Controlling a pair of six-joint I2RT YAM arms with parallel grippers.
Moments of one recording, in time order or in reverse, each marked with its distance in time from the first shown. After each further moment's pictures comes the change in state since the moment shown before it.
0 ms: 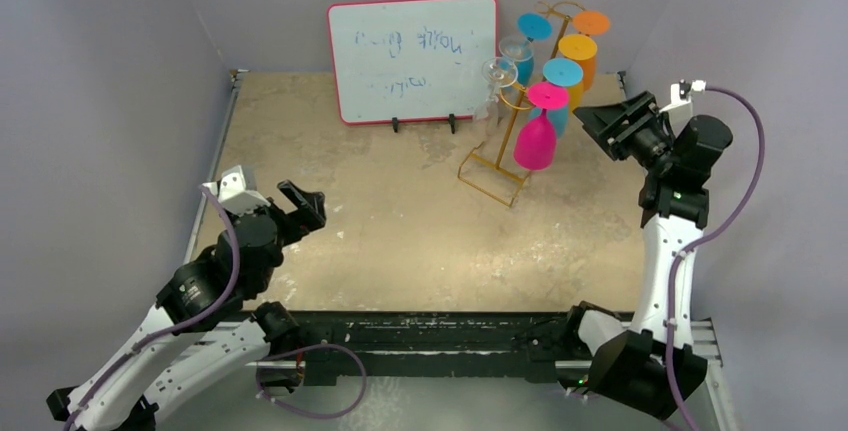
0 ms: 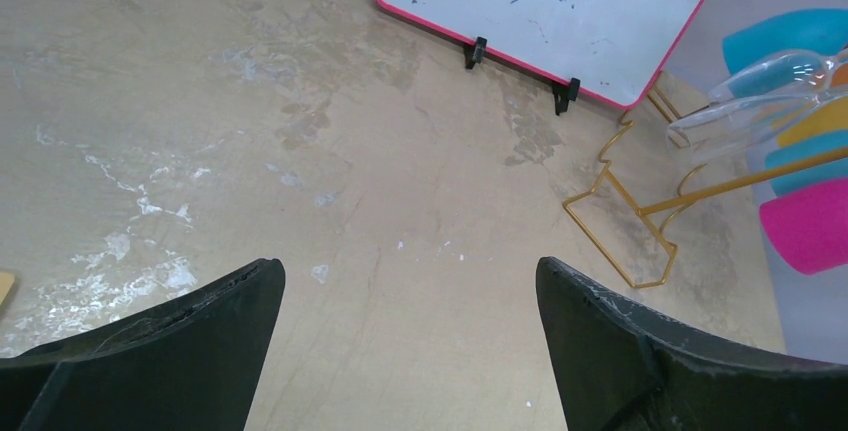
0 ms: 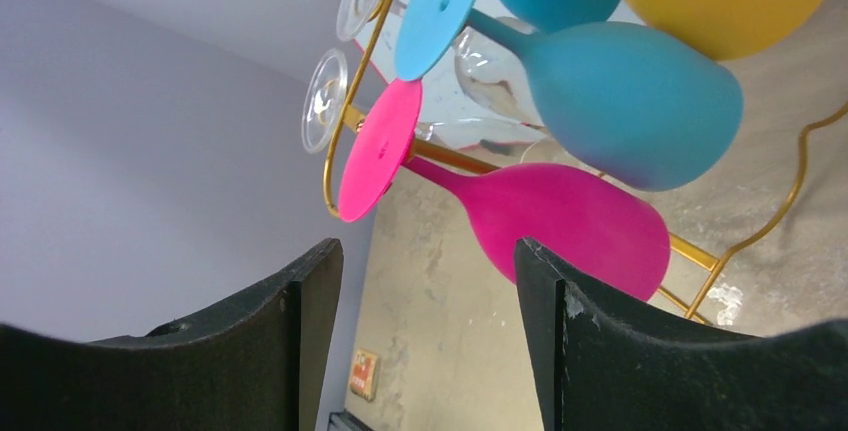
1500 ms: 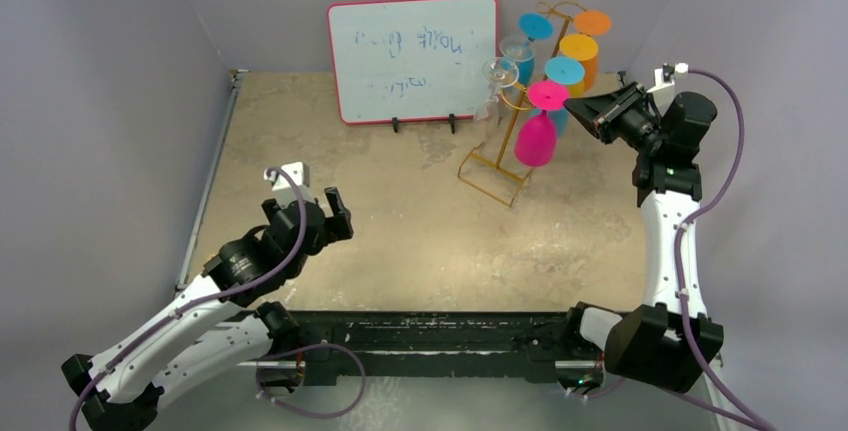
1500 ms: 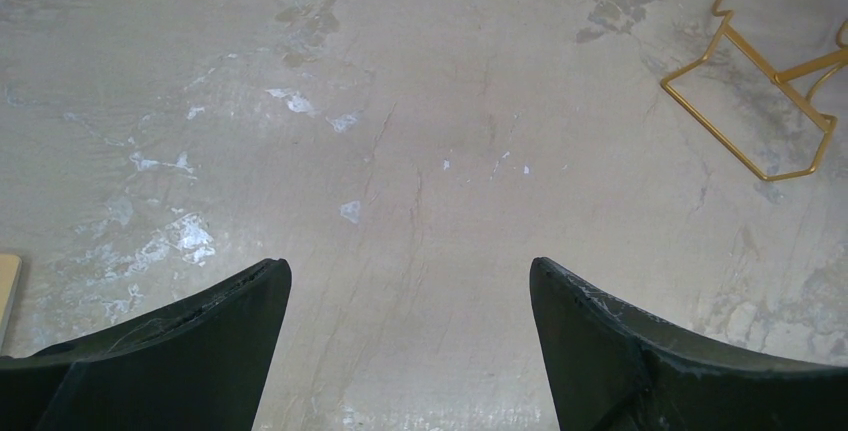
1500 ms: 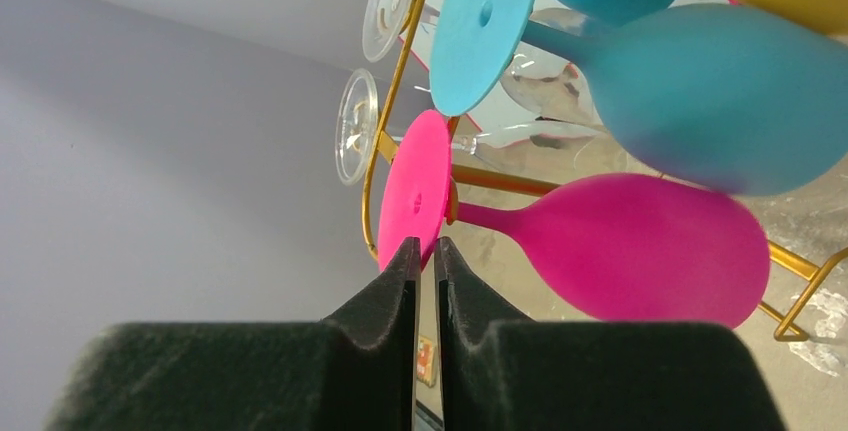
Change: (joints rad) left arm 0.000 0.185 -0.081 0.024 0.120 0.077; right arm 0.104 0.138 0.097 0.030 0.007 0.126
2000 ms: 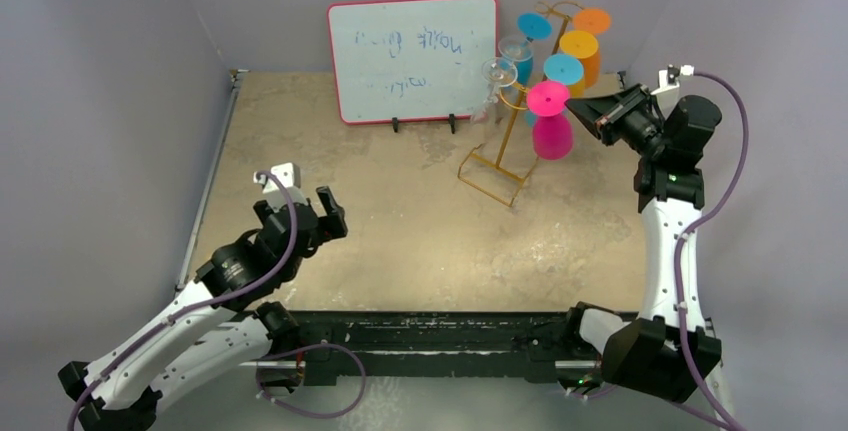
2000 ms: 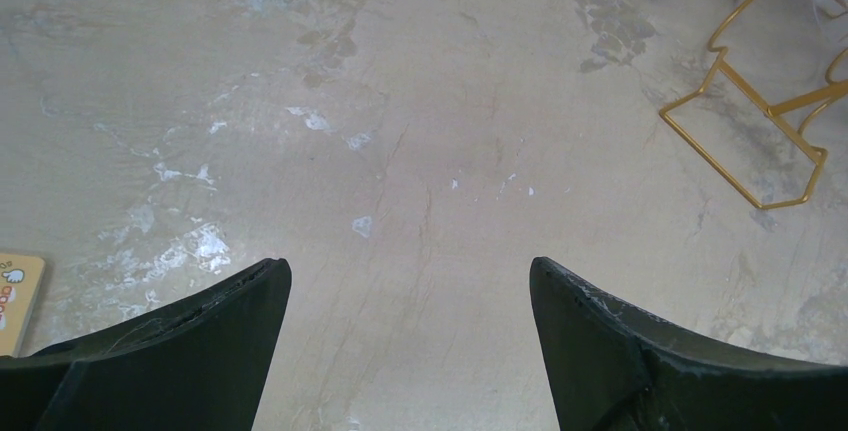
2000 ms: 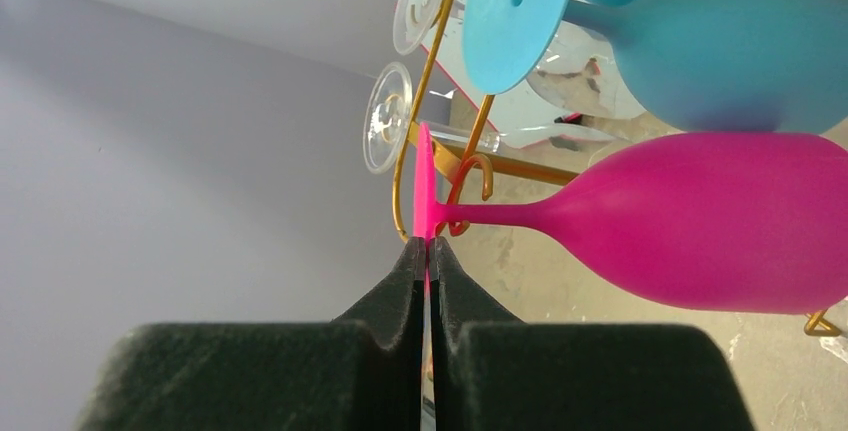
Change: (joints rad) left arm 0.000 -0.039 0.000 -0.005 -0.037 -0.002; right arm 0.000 -0.048 0.000 -0.005 0.006 0.054
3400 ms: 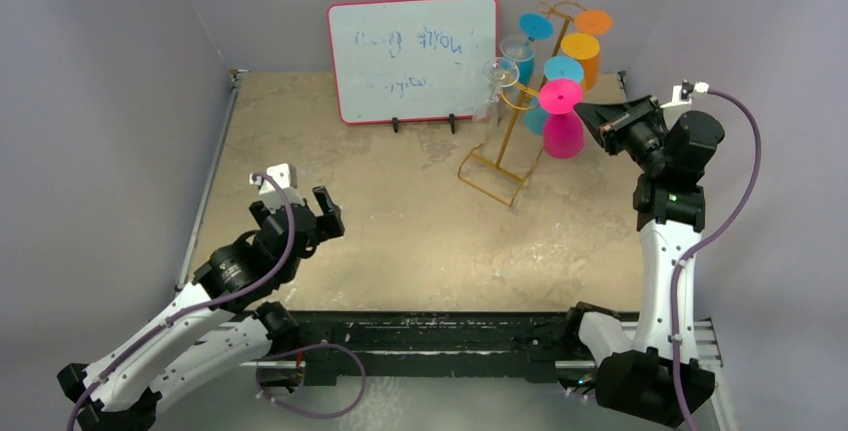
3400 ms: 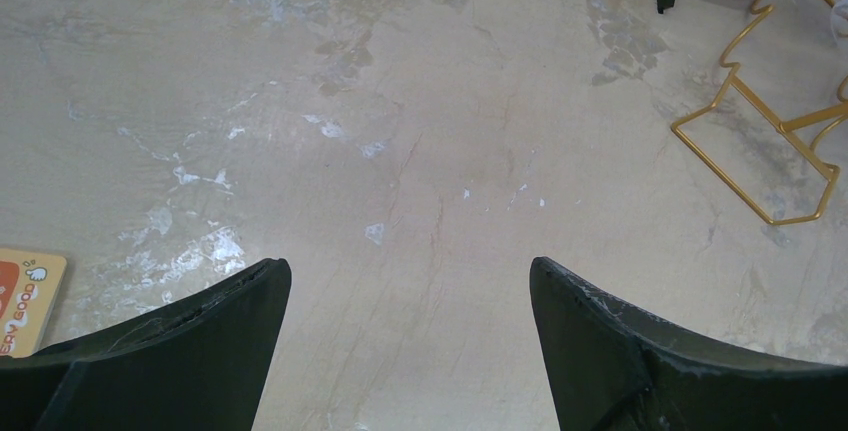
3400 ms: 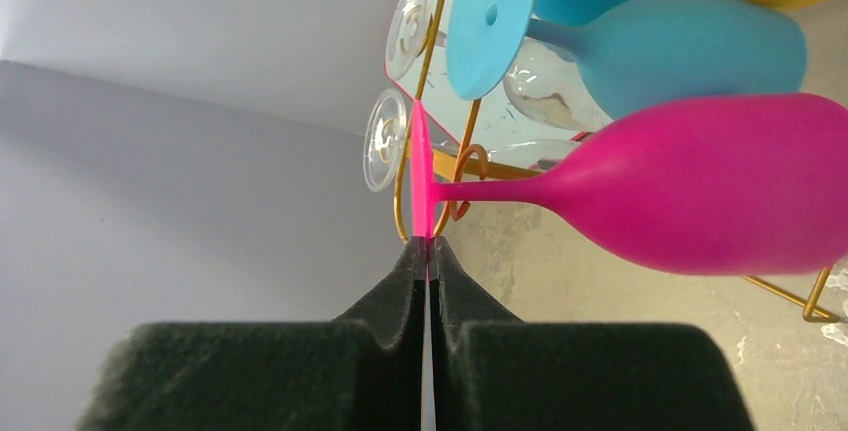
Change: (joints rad) left arm 0.000 -0.015 0.000 -0.013 -0.046 -0.001; right arm 0.000 -0.123 -0.041 -0.069 0.159 0.048
